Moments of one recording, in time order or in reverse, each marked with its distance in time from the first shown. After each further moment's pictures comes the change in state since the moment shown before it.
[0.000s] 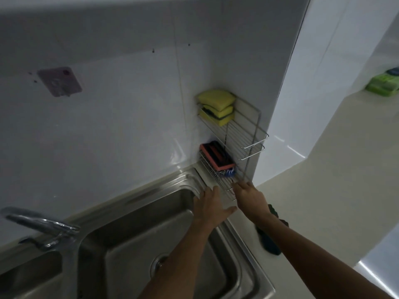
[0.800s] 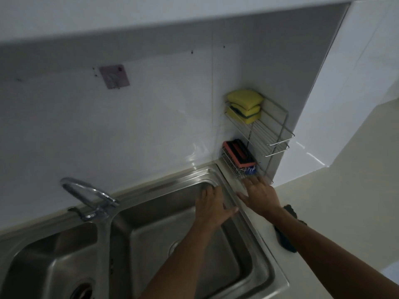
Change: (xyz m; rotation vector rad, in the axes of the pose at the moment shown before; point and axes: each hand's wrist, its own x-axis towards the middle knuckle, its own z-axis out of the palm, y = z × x) left_hand -0.043 -0.047 -0.019 0.055 0.035 -0.102; right_hand 0.000 -0.034 -0.019 0.005 -0.039 -0.076
